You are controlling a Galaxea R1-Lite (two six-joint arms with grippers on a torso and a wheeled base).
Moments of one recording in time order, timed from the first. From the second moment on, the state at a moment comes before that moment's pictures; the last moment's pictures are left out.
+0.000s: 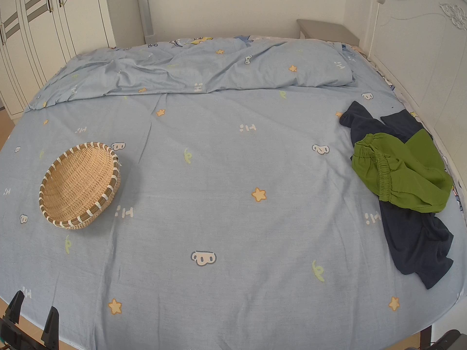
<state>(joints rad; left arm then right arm) 0.00 0.02 -0.02 0.00 0.03 -0.01 0.06 0.62 -0.63 0.17 0.03 -0.01</state>
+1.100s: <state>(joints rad) 0.00 0.02 -0.02 0.00 0.03 -0.01 0.24 1.87 -1.45 0.21 -0.51 -0.12</state>
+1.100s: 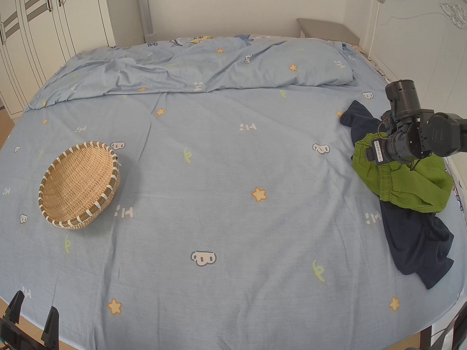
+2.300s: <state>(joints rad) 0.00 0.02 -0.02 0.00 0.03 -0.01 0.18 2.09 -1.61 0.21 -0.56 -0.13</state>
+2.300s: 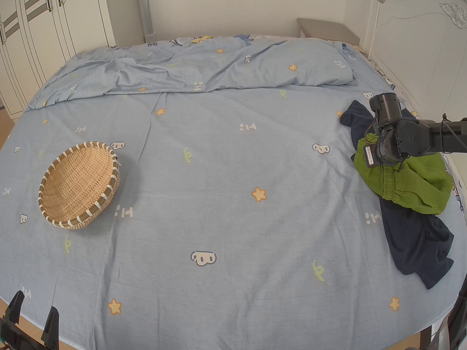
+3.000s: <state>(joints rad) 0.00 0.02 -0.02 0.00 0.03 -0.01 0.29 1.95 -1.69 0.57 -0.45 0.33</state>
